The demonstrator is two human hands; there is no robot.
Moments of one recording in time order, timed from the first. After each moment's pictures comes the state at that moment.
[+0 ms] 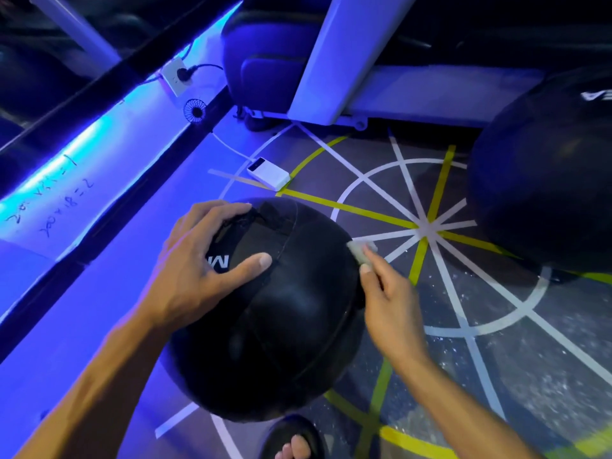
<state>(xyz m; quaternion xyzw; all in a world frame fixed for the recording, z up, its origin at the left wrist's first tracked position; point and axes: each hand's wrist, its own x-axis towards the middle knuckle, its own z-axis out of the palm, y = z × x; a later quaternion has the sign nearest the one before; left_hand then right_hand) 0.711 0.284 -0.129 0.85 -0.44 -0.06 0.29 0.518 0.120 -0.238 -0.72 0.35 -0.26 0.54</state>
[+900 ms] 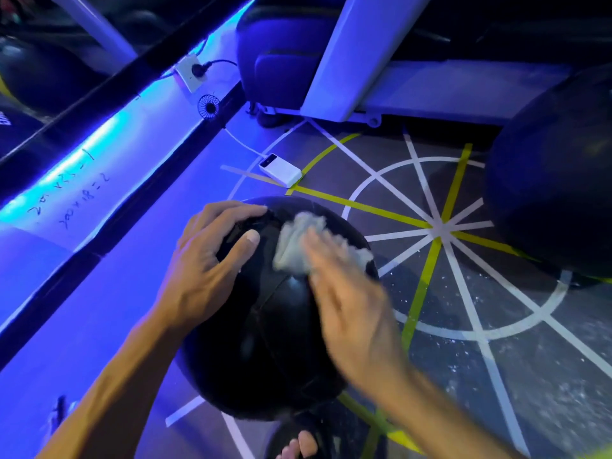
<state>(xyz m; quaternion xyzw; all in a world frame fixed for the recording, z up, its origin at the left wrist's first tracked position) 0.707 0.284 -0.136 0.84 -0.42 -0.05 0.33 0.539 0.159 -0.193 -0.84 0.15 -0.31 0.42</state>
